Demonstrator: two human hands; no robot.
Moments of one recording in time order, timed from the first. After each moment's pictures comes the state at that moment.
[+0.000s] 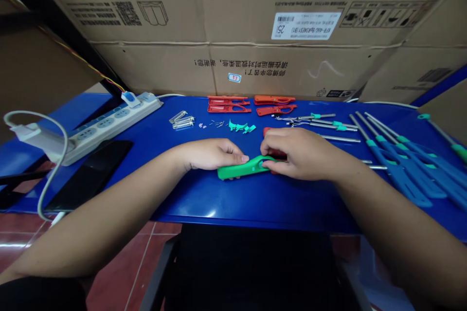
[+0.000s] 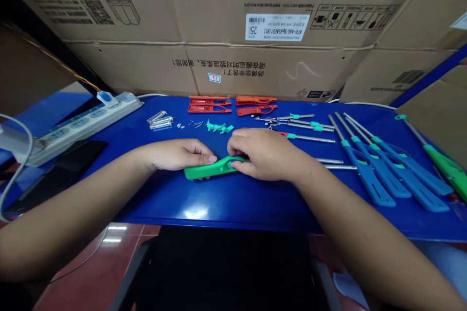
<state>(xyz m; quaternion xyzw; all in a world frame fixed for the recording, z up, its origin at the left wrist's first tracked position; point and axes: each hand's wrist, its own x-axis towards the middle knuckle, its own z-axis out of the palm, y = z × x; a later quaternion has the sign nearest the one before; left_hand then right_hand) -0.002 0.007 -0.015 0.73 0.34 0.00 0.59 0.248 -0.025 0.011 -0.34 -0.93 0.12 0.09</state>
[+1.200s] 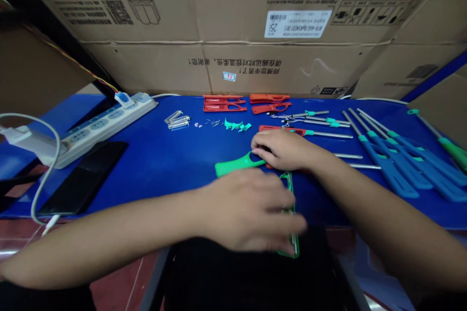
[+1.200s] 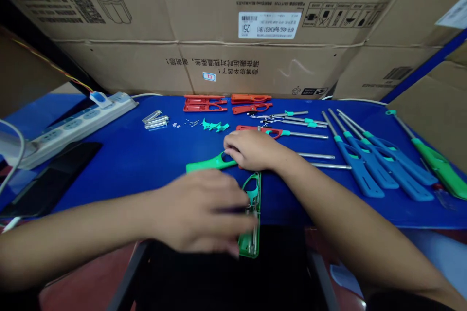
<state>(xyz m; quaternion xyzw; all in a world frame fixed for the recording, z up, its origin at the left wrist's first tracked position) 0.042 -0.079 -0.001 0.98 0.05 0.14 0.13 0.240 -0.008 -0.018 -0.36 -0.92 0.14 0.06</state>
